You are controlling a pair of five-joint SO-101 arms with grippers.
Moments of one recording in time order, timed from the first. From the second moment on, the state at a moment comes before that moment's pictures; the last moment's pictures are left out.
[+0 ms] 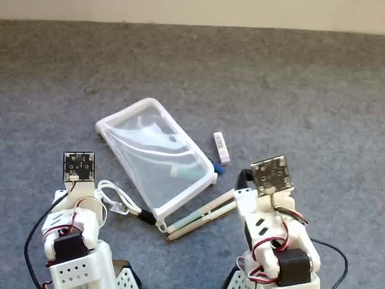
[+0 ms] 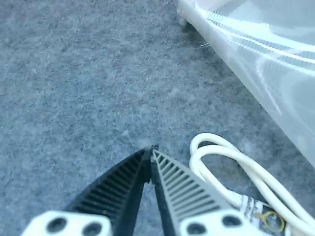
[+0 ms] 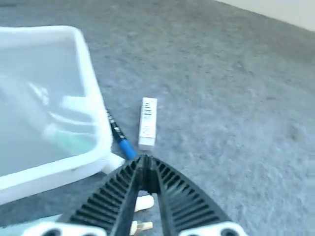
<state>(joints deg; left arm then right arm) -23.1 -103.7 93.6 66.1 -10.8 -12.9 -103.5 75.4 67.7 13.2</state>
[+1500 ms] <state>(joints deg) -26.1 -103.7 93.6 65.2 -10.8 -36.3 -12.1 40.3 49.3 3.7</state>
